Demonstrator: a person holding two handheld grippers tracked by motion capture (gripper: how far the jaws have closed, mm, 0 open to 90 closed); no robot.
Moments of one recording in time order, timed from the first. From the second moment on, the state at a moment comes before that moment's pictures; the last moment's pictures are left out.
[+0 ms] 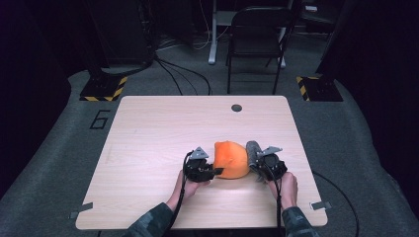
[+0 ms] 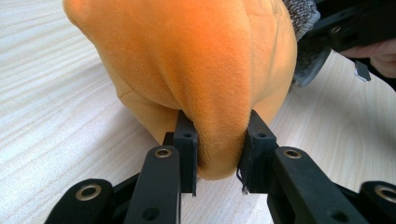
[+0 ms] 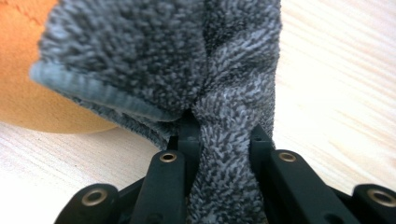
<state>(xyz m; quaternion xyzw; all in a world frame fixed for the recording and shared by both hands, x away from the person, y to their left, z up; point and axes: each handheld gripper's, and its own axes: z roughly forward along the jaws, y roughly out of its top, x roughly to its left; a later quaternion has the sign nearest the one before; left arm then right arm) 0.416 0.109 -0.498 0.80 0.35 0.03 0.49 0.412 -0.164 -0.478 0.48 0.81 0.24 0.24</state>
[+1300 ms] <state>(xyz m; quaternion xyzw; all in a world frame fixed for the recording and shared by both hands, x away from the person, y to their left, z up) 0.415 0.106 -0.497 0.81 0.33 0.04 0.48 0.390 -0.131 -0.442 0.42 0.82 0.29 0.26</state>
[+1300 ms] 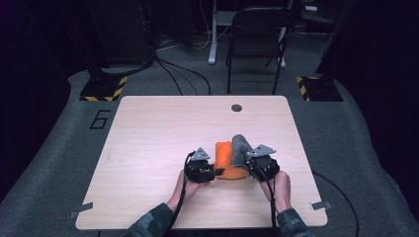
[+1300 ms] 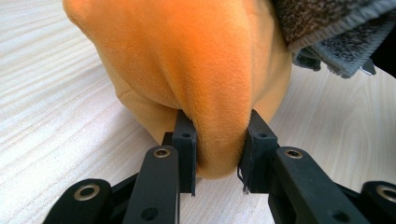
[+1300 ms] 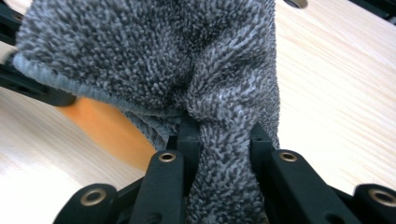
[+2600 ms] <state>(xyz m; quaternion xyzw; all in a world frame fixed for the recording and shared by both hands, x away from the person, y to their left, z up) 0.415 0.106 -0.499 0.81 0.33 0.05 0.48 0.390 -0.121 -0.440 0.42 0.82 0.29 0.26</state>
